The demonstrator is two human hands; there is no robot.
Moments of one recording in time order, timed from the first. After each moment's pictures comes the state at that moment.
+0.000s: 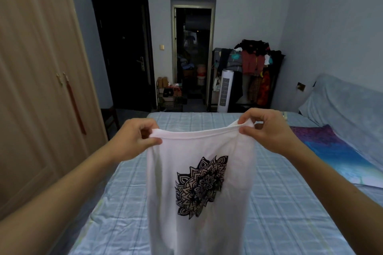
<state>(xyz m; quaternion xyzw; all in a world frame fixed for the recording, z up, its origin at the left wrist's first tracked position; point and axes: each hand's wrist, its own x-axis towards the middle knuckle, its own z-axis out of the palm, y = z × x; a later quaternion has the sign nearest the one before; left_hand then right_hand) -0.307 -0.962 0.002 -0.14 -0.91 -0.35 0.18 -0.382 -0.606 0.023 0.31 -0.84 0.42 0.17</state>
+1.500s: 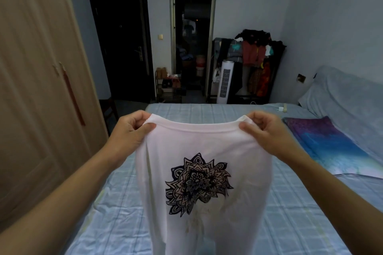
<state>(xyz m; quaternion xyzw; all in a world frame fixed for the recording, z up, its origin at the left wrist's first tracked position) -0.299 -0.973 -0.026 -0.05 -0.78 -0.58 0.20 -0.369 -0.623 -0.003 0.24 -0.83 0.48 0.13</state>
